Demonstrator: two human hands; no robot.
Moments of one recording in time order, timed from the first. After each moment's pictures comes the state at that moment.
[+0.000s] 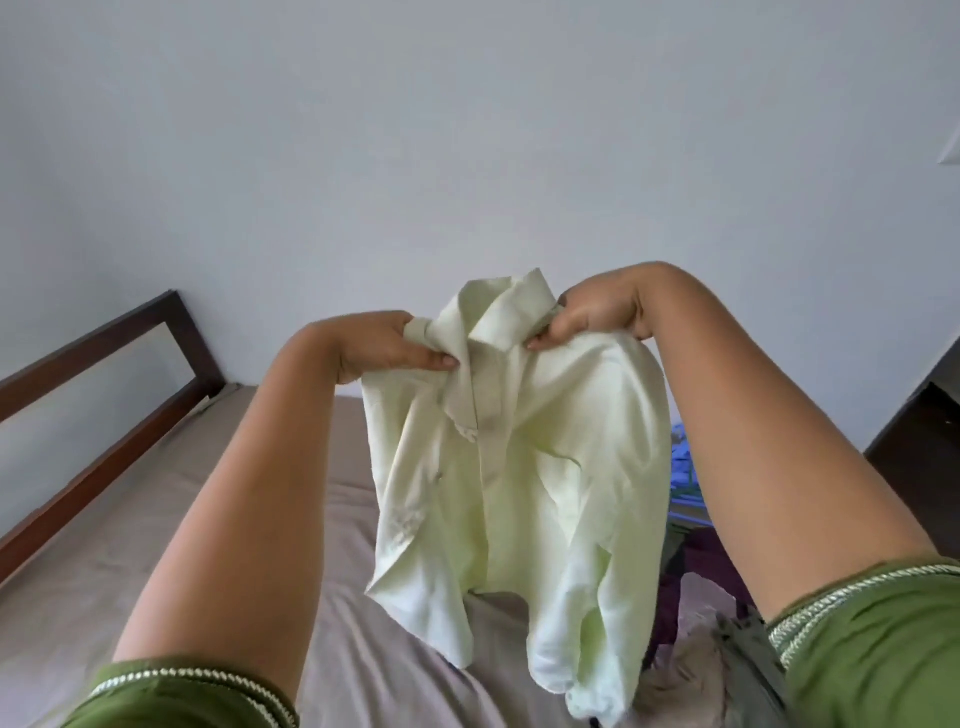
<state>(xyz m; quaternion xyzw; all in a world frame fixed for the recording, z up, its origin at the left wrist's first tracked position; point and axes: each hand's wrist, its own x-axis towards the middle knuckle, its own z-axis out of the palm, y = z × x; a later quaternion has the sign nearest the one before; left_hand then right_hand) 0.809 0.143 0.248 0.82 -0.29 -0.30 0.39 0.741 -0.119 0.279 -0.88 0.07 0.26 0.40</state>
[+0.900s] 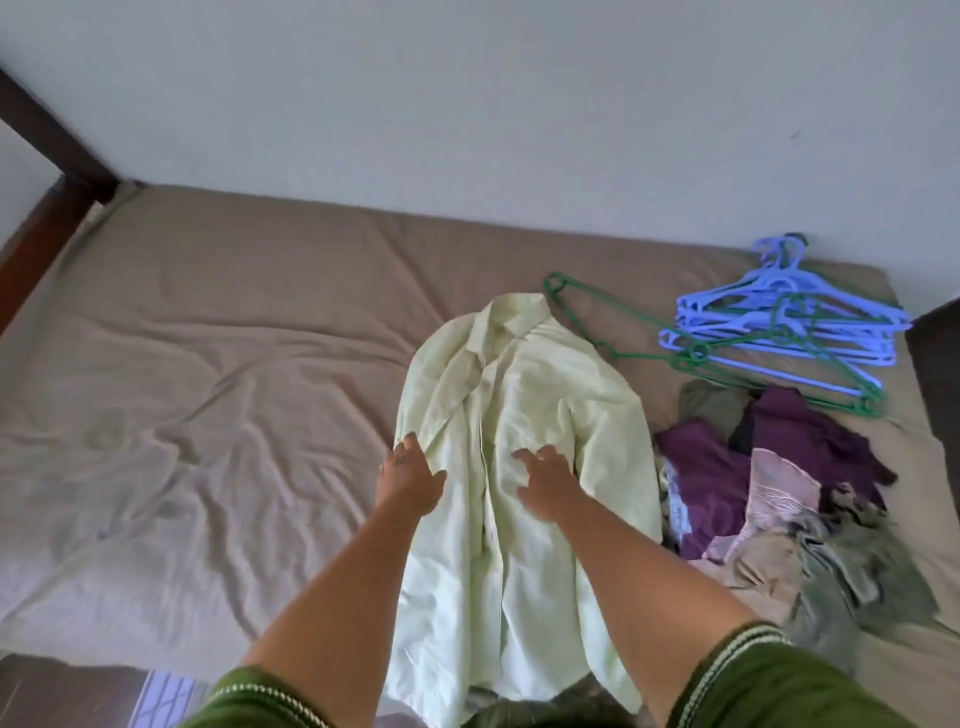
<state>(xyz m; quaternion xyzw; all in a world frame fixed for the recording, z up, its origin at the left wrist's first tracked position) 0.855 0.135 -0.244 0.94 -0.01 -0.30 0.14 0.783 -0.056 -0.257 -0.91 0.17 0.31 0.22</state>
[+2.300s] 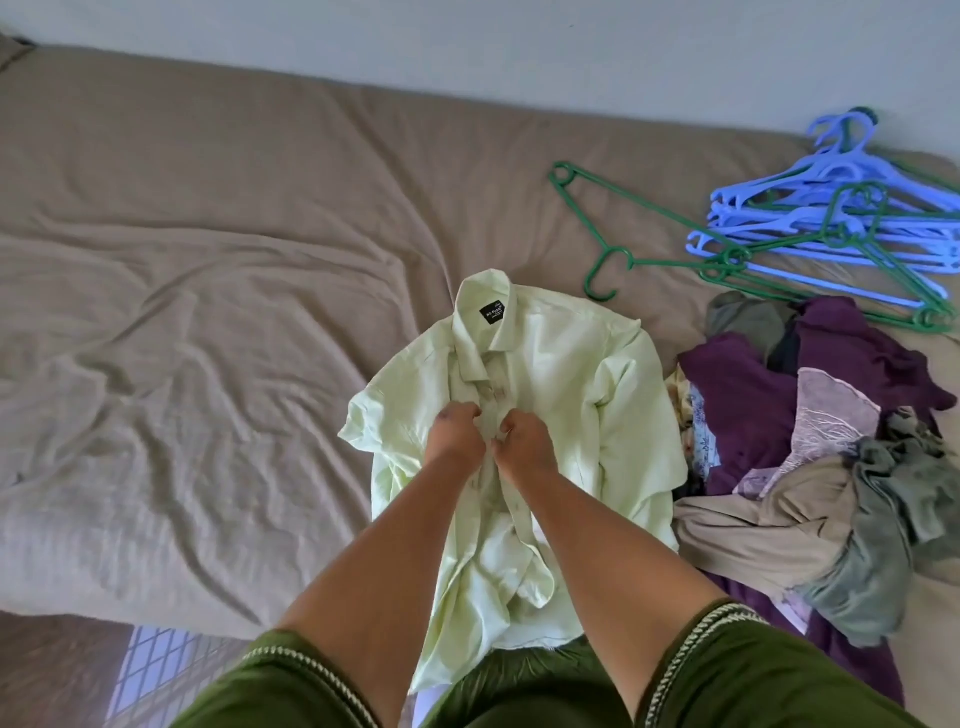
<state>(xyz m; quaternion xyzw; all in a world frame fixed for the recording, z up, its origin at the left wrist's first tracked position) 0.813 0.080 -0.339 0.92 -0.04 -0.32 0.22 0.765 -0.011 -0.362 -0.84 0.35 0.18 0.37</state>
